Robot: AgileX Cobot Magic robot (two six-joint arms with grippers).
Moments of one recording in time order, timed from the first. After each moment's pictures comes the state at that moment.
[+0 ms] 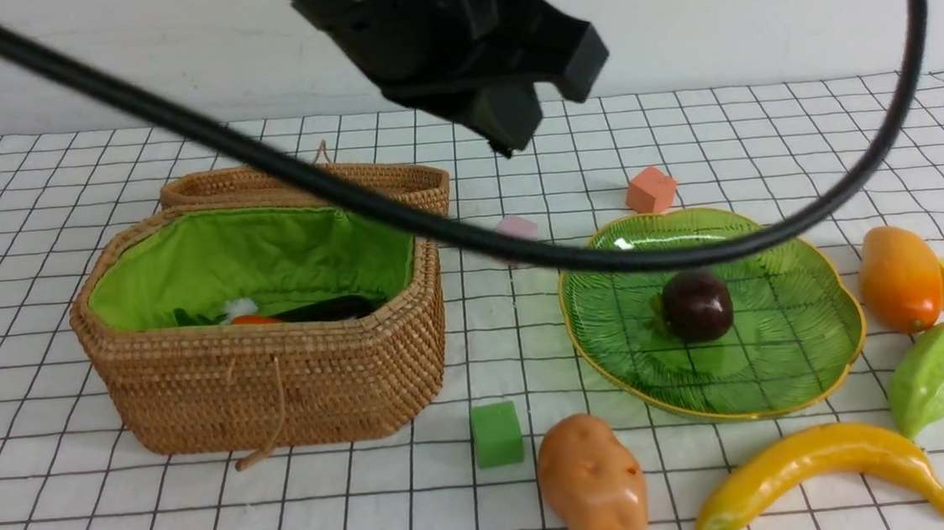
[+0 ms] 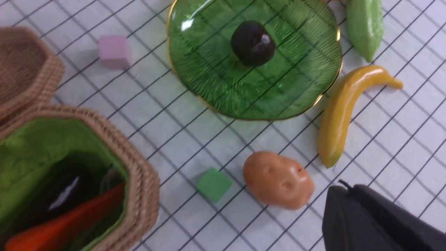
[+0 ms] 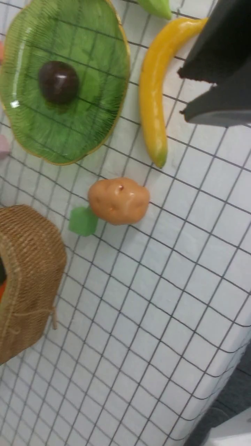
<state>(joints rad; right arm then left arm) 0.47 0.71 -1.04 0.17 1.13 0.02 -0.68 1.61 -1.91 -0.09 1.25 0.03</state>
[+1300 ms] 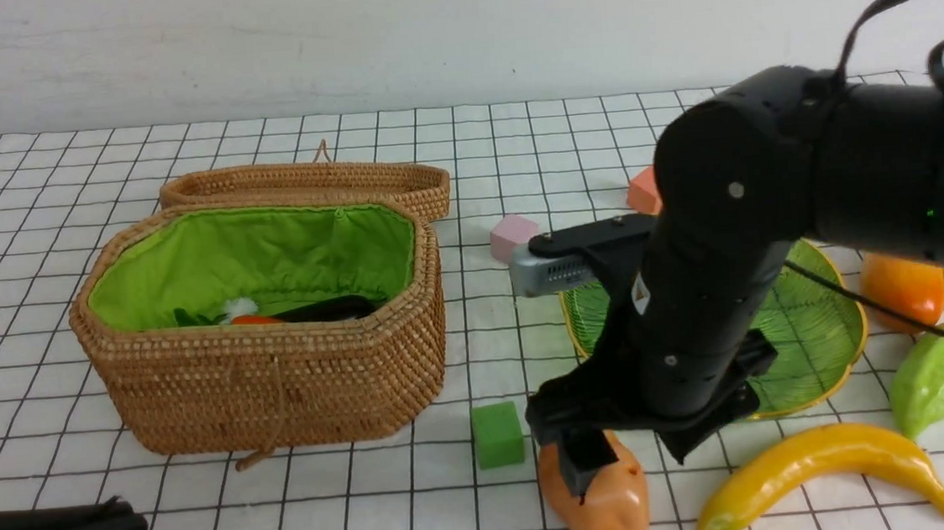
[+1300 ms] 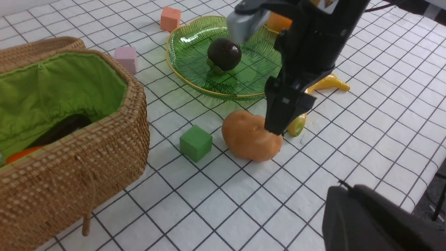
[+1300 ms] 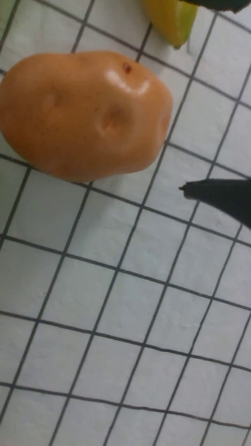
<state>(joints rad) 0.67 1.74 -1.35 0.15 1.04 0.26 -0.68 0.50 -0.74 -0.18 0.72 0.11</state>
